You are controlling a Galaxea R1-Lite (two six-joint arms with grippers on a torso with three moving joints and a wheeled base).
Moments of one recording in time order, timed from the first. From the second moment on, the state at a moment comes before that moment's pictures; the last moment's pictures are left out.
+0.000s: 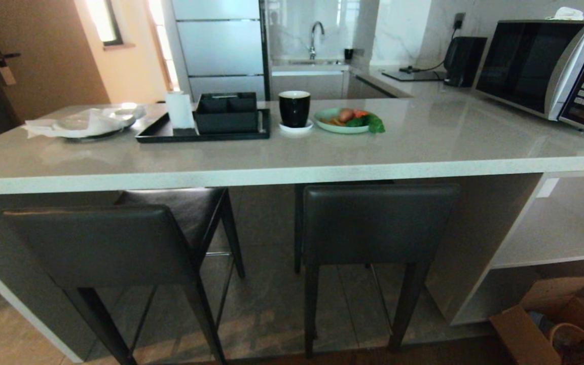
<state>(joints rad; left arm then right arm) 0.00 0.00 0.00 0.00 0.00 -0.01 0.00 0.00 0.00 0.00 0.00 0.01</state>
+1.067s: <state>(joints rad) 0.00 0.00 0.00 0.00 0.00 -0.02 0.00 0.00 0.00 0.00 0.00 0.01</state>
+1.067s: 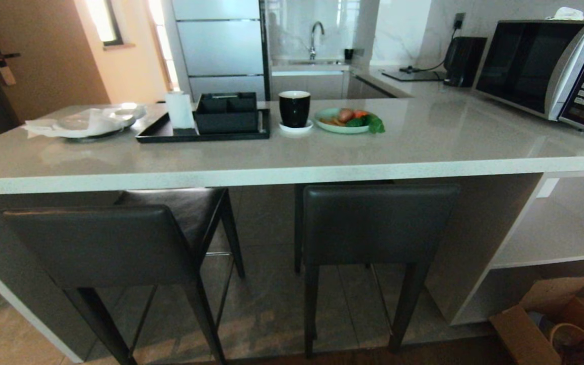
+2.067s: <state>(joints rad) 0.00 0.00 0.00 0.00 0.00 -0.01 0.00 0.00 0.00 0.00 0.00 0.01</state>
